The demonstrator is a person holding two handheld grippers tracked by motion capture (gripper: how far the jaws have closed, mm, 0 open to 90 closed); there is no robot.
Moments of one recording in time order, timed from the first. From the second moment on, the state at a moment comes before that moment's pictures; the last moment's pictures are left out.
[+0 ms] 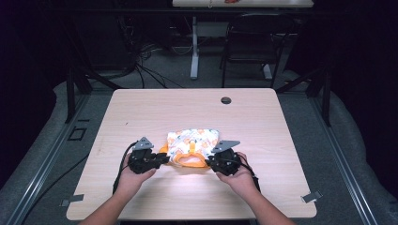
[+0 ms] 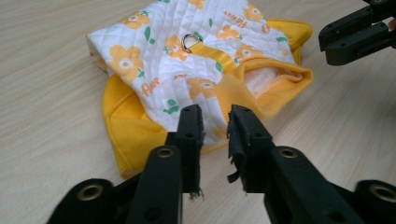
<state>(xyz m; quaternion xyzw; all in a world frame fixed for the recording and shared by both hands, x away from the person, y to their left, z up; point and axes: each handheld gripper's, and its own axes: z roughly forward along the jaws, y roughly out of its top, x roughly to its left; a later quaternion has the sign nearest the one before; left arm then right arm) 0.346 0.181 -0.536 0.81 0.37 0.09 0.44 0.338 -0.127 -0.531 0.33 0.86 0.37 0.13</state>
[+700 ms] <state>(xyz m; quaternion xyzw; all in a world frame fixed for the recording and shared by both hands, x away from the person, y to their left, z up) 0.314 0.218 -0.556 0.79 0.42 0.10 0.43 0.294 -0.165 -0.548 0.36 0.84 0.38 0.14</state>
